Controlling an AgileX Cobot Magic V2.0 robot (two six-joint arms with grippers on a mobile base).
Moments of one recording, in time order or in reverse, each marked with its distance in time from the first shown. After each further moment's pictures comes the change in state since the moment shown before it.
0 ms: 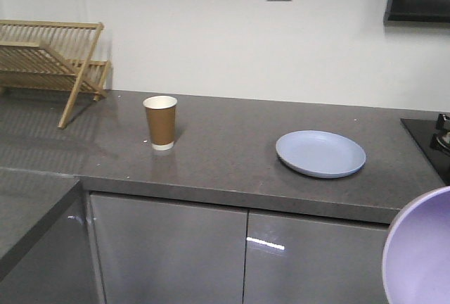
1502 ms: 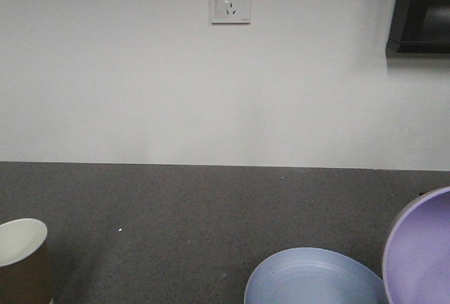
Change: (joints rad) left arm 0.000 0.000 0.000 0.000 0.001 0.001; right arm 0.000 -0.003 0.000 0.000 0.001 0.000
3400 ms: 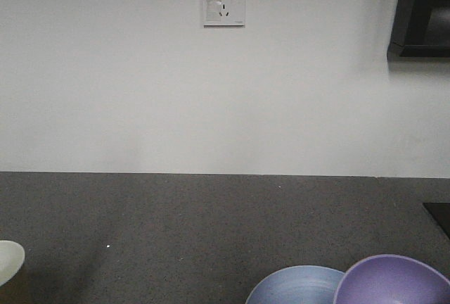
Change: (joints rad) left arm 0.000 0.000 0.000 0.000 0.005 0.000; right arm 0.017 0.463 -0.097 -0.081 0.329 0.158
